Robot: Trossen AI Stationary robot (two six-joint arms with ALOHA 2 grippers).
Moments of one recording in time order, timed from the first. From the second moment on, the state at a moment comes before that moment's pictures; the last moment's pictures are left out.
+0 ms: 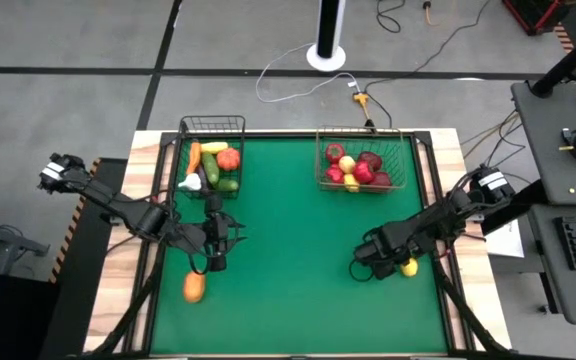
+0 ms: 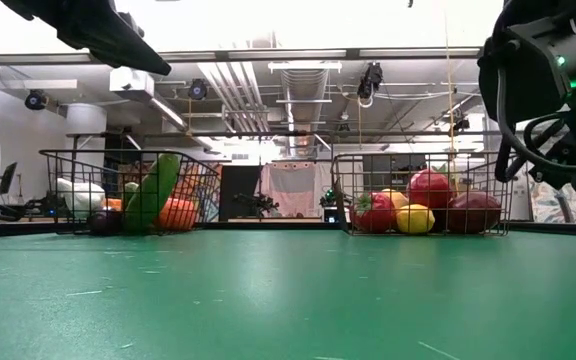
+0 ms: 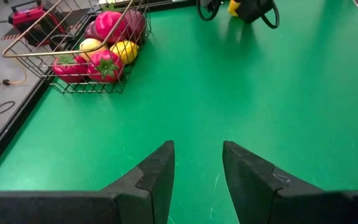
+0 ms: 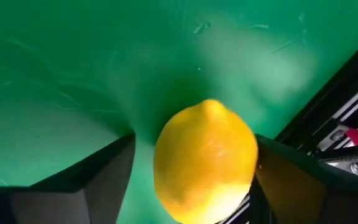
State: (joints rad) left arm -0.45 1.03 0.69 -0.31 -0.57 -0.19; right arm 0.35 1.63 0.79 -1.07 -0.34 1.43
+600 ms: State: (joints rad) left arm -0.45 1.03 0.69 -0.28 -0.57 -0.18; right arm 0.35 1.61 0.90 -1.09 -0.25 1.43
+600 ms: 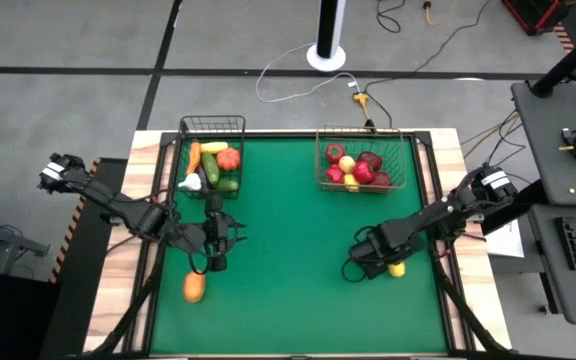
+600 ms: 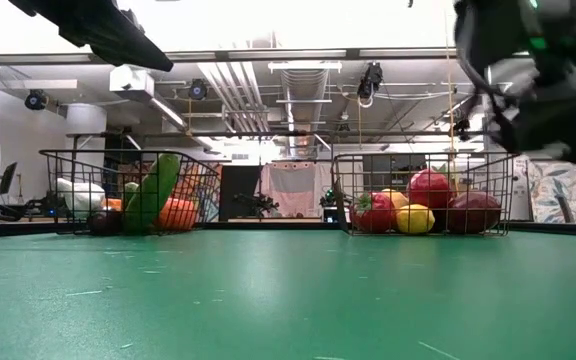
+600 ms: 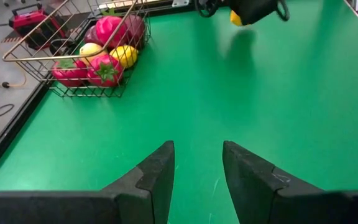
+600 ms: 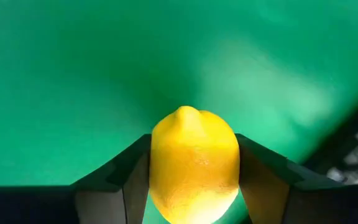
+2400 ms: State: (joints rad) left arm -0.45 1.14 0.69 -0.27 -0.57 -0.18; right arm 0.14 1.60 1.25 -0.72 0.47 0.92
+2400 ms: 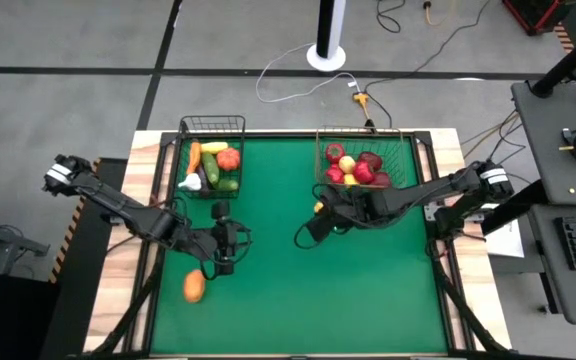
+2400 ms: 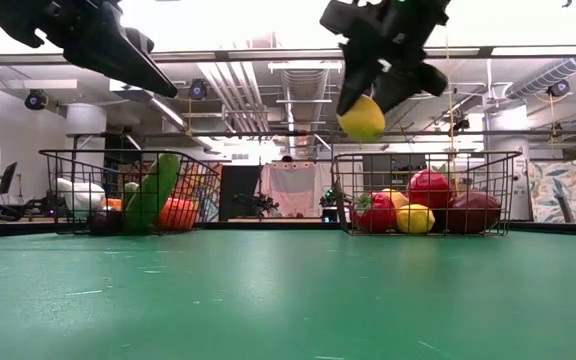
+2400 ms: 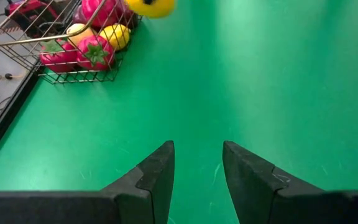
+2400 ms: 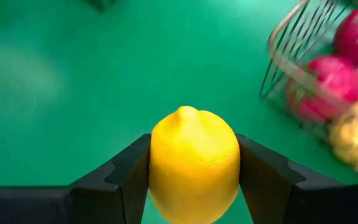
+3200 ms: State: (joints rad) left arm -0.45 1.14 0.69 -0.26 -0.57 -0.20; right arm -0.49 1.60 1.28 -0.92 0.44 0.69
